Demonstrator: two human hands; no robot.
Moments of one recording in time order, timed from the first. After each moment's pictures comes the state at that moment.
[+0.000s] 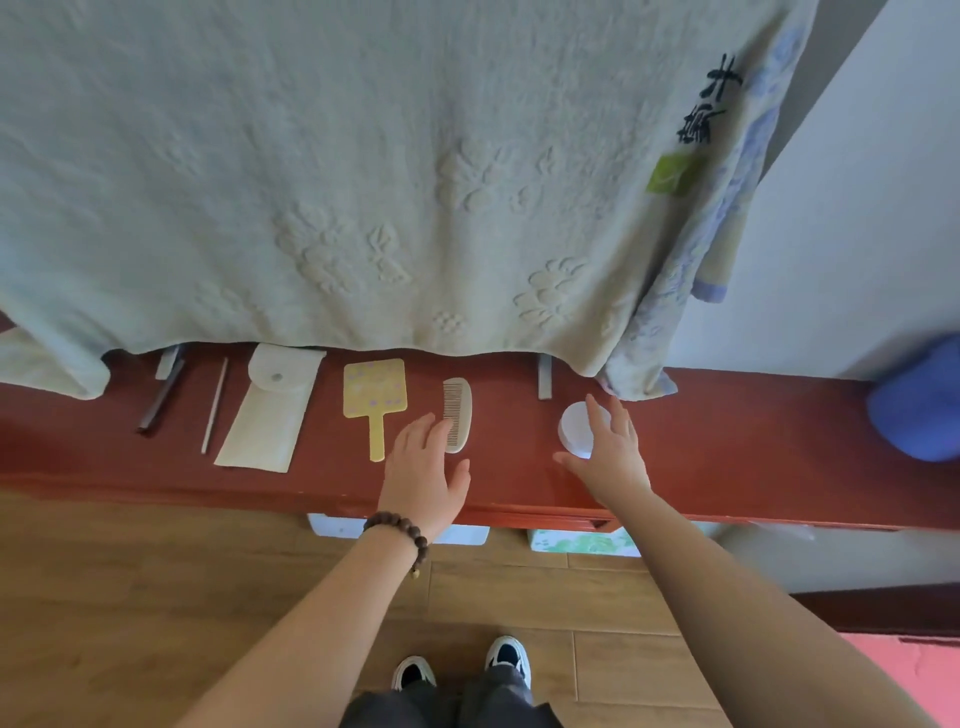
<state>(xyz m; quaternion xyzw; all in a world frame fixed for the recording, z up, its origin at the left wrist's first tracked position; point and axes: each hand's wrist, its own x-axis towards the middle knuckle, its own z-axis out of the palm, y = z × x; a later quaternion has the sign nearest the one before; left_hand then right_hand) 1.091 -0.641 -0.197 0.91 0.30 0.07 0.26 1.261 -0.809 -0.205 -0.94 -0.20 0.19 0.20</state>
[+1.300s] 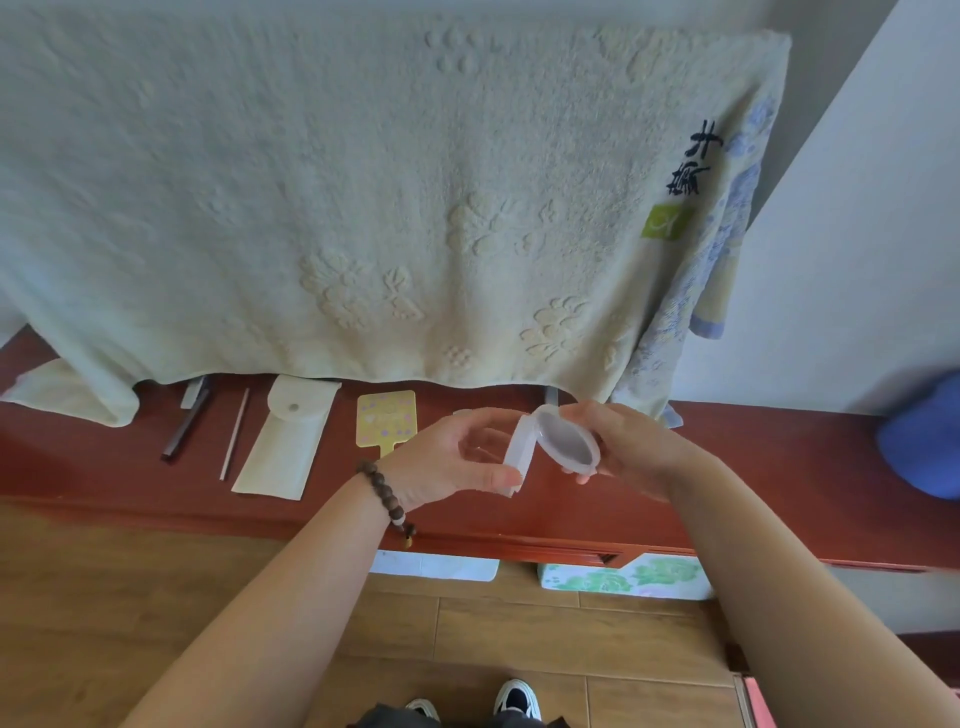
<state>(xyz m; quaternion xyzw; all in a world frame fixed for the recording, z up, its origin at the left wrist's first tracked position) 1.113 -0.621 -0.087 0.69 0.10 -0.06 0.71 1.263 -0.792 -0.070 -0.71 -0.21 0.49 0.46</state>
